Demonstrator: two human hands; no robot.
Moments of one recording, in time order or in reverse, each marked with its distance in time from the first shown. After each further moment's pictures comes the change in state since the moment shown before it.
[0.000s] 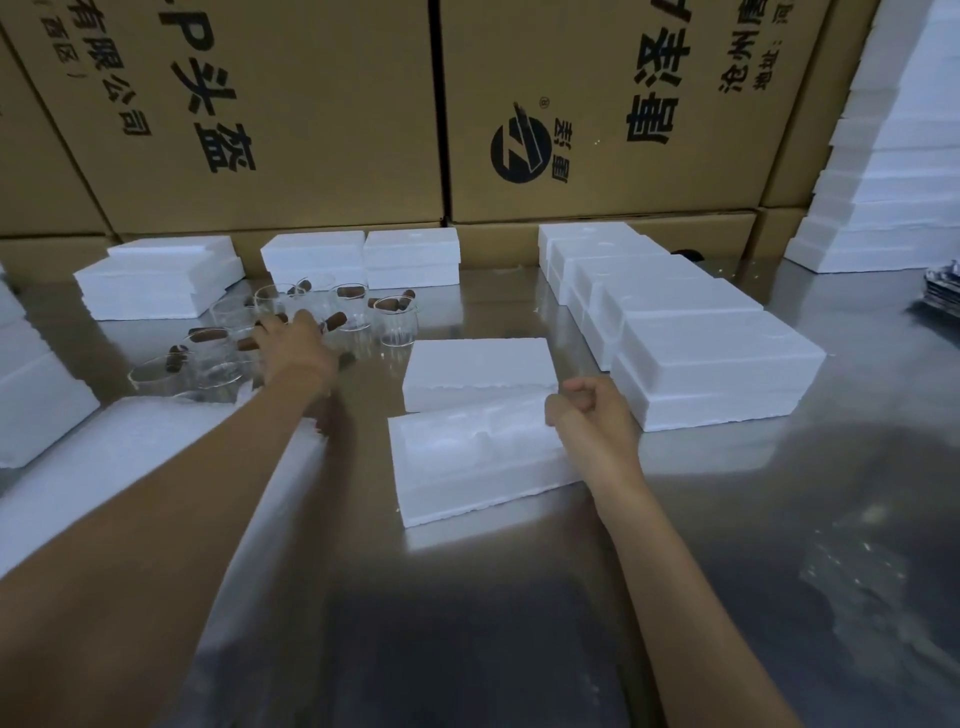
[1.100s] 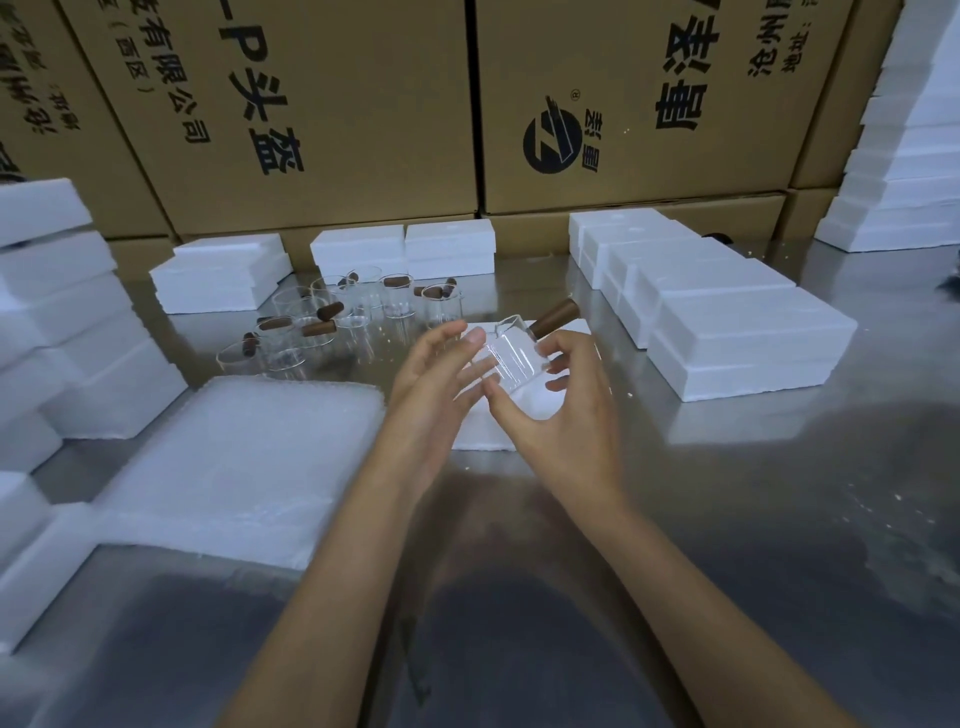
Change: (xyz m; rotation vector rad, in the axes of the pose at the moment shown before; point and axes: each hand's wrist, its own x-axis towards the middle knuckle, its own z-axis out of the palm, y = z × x) left_hand -0.174 0.027 -0.054 -1.560 -0.502 -0.016; right_hand -0.083 -0.030 0.046 -0.153 0.070 -0.631
